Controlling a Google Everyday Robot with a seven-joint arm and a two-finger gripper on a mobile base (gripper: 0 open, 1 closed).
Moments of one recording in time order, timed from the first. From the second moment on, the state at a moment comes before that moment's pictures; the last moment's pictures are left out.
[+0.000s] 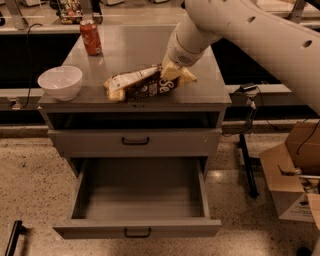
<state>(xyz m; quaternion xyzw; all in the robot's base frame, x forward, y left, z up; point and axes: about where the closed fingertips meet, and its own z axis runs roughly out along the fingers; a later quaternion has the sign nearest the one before) 0.695 -0.030 0.909 -0.64 0.69 -0.06 0.33</state>
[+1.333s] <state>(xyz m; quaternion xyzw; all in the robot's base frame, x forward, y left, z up) 0.554 -0.040 0.995 -0.62 0.64 0.20 0.41</state>
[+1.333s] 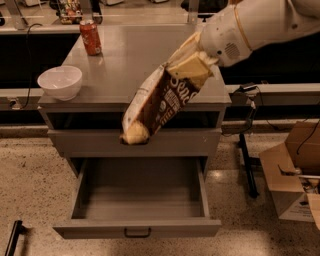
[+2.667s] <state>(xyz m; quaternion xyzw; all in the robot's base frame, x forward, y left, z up) 0.511 -0.022 0.886 -0.47 0.71 0.34 0.39</state>
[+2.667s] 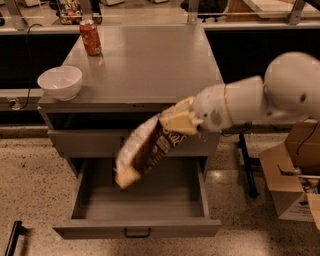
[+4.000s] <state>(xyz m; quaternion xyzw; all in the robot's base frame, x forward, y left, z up) 0.513 -0.037 0.661 -0.27 0.81 0.34 0.38</state>
